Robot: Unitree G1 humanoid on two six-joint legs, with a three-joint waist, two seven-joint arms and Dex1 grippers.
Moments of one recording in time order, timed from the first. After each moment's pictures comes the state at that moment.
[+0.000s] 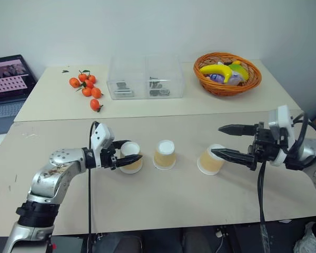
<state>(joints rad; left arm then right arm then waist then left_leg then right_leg) -0.34 0.63 0.00 -0.14 -0.48 0.51 -0.98 -0.25 -0.90 -0.26 -0.35 0.76 0.60 1.04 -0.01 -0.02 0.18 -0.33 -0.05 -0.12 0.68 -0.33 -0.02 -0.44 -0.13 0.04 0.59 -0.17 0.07</state>
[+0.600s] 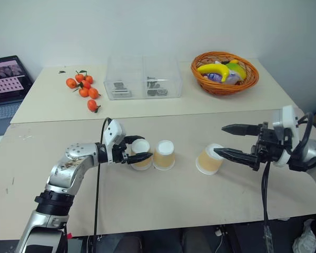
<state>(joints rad) -0.43 0.54 -0.07 -0.04 -0.43 0.46 -1.01 -0.23 -0.90 -0.29 -0.37 0.77 0.60 1.03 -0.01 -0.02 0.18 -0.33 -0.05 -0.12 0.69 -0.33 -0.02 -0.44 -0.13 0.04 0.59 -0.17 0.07</state>
